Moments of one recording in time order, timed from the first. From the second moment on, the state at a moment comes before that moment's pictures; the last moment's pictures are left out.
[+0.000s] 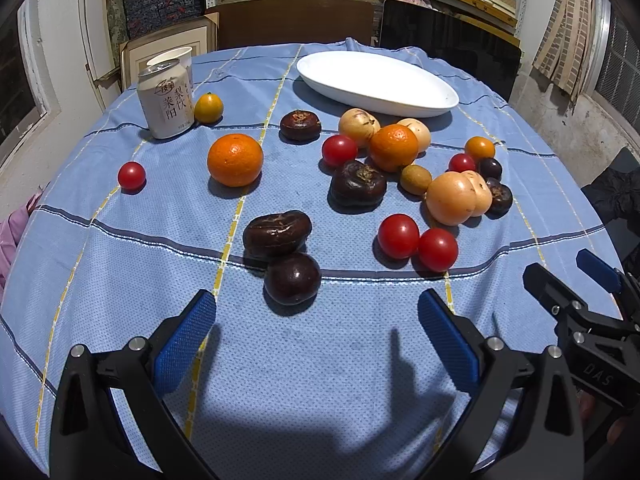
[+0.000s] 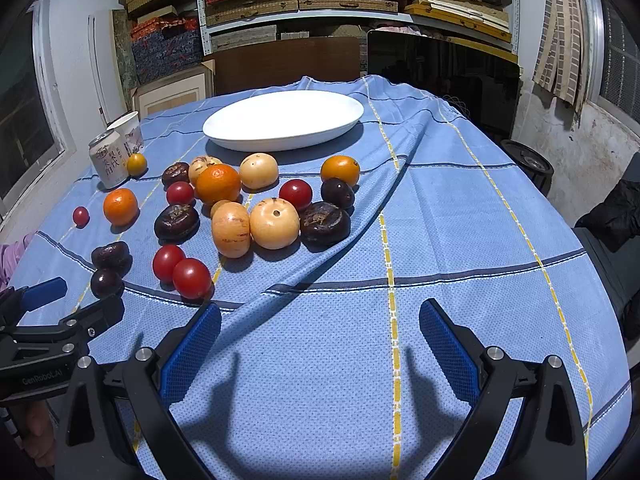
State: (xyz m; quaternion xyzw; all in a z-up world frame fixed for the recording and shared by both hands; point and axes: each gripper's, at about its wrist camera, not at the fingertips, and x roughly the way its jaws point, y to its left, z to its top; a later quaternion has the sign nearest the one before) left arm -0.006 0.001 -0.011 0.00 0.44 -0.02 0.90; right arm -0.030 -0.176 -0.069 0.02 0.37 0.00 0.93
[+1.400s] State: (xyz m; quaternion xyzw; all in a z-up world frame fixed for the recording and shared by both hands) left arm 0.018 0.038 -0.014 -0.02 0.47 -0.08 0.88; right arm 0.004 -0.116 -0.068 -0.05 0.43 0.20 0.88
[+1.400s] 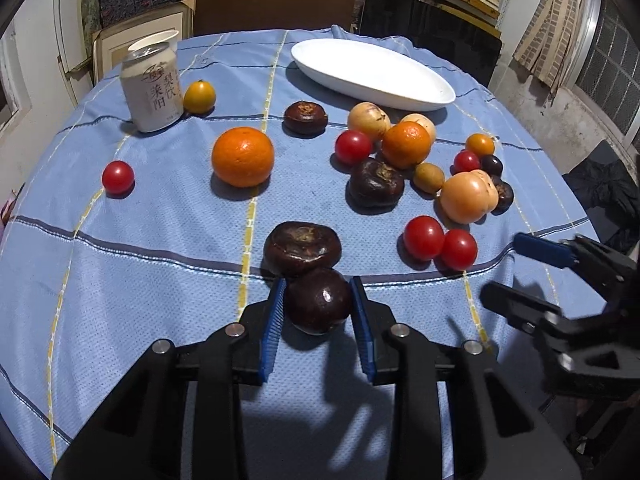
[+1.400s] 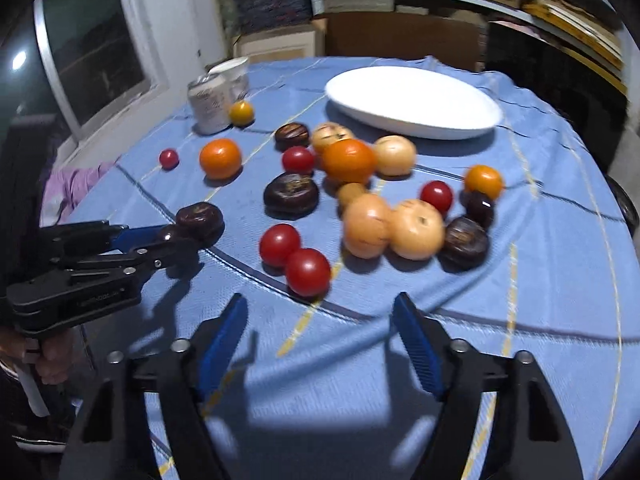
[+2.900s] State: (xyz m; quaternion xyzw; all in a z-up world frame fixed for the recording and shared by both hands) left arm 0.289 -0.049 0.009 0.00 0.50 -0.09 0.86; right arm 0.240 -0.185 -0.044 0.04 0.41 0.12 0.90
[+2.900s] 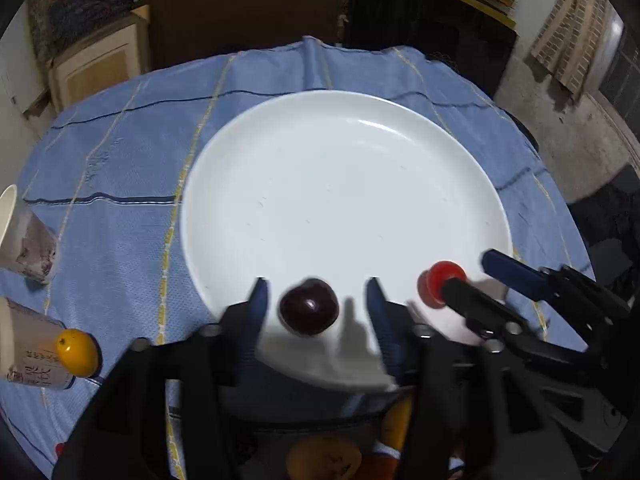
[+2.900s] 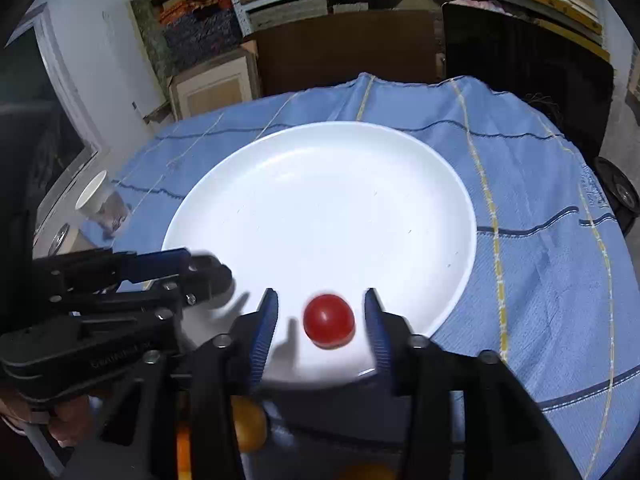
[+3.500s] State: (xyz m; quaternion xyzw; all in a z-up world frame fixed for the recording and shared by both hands) left arm 0.095 0.034 0.044 0.06 0.40 -0.09 0.91; right arm 0.067 -0.220 -0.026 0.07 0.36 0.14 0.92
